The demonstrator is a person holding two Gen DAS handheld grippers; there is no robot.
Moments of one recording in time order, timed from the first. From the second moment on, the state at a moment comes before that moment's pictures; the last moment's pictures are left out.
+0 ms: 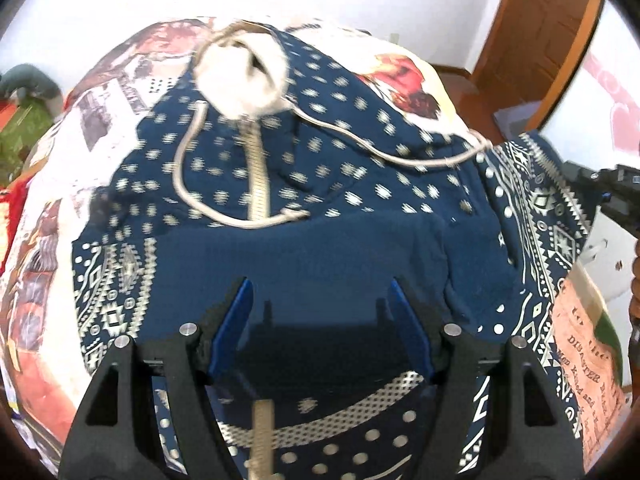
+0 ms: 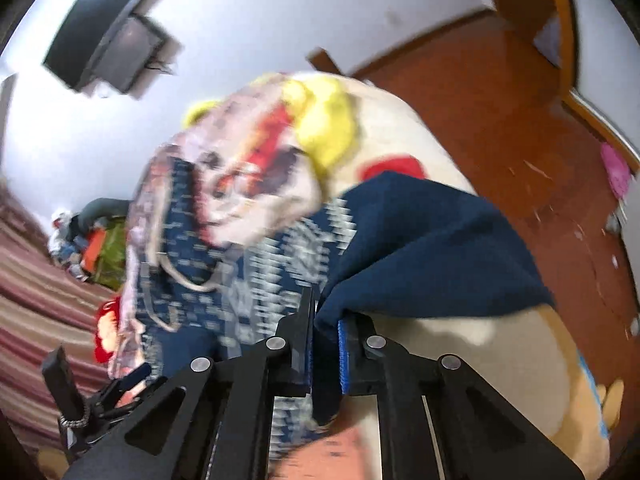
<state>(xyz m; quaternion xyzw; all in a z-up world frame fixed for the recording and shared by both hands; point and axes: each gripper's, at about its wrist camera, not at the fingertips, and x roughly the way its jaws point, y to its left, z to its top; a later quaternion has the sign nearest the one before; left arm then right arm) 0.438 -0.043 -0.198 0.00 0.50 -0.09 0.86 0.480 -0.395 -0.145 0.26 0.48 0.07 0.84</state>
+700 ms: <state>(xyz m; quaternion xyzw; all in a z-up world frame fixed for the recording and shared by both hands) 0.403 0.024 -0.181 -0.03 0.48 -0.06 0.87 0.462 -0.222 -0.198 0.19 0.65 0.18 0.71</state>
